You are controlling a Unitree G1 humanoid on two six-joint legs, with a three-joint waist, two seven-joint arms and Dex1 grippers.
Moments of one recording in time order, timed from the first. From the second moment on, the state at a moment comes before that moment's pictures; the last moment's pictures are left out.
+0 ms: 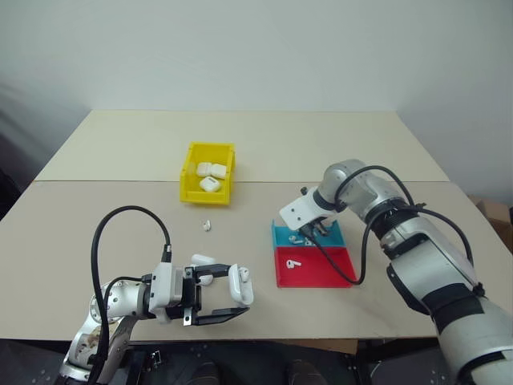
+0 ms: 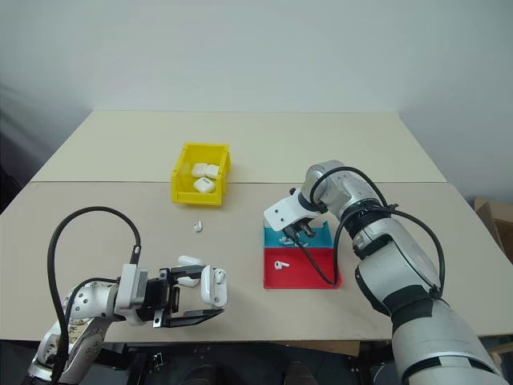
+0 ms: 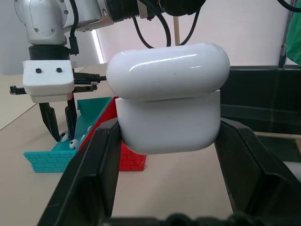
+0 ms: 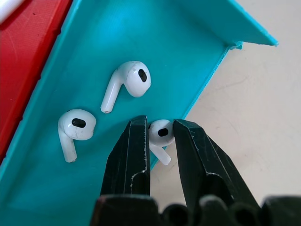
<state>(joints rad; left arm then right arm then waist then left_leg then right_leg) 0.01 0.58 -0.02 -0.34 -0.51 -0.07 -1.23 -1.25 -0.46 0.62 0.95 -0.49 -0.40 1.33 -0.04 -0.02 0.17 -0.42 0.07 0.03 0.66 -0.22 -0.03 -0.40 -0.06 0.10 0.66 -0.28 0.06</state>
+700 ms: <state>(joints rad) -0.13 0.54 -0.02 -0.34 -0.59 -0.02 -1.21 -1.03 -0.68 0.13 0.06 -0.02 0.56 1.45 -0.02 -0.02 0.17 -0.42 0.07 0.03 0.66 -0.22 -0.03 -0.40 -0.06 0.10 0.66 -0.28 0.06</state>
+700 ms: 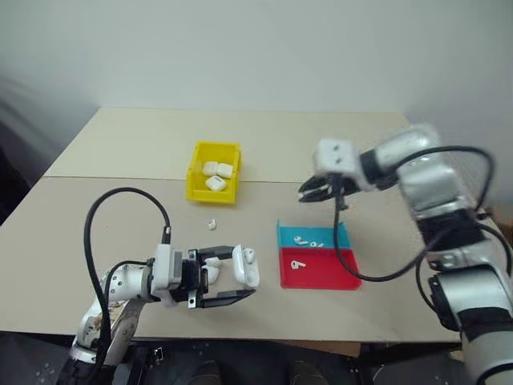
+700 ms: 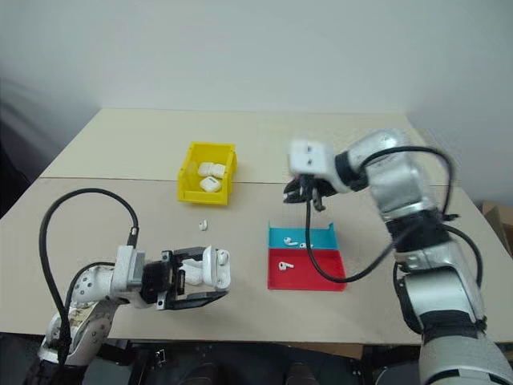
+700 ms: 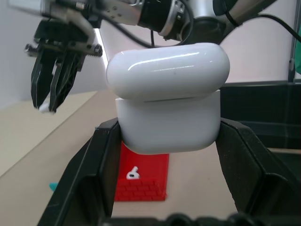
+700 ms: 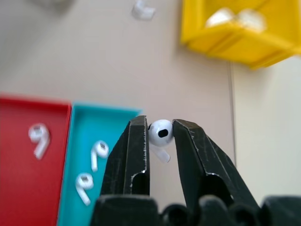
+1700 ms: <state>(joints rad) -0.51 0.31 -0.09 -0.05 -0.57 -0.02 -1.24 -0.45 -0.84 -0.27 -0.63 1.95 0.86 -0.06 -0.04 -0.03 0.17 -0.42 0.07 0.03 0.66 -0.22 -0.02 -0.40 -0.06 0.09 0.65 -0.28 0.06</state>
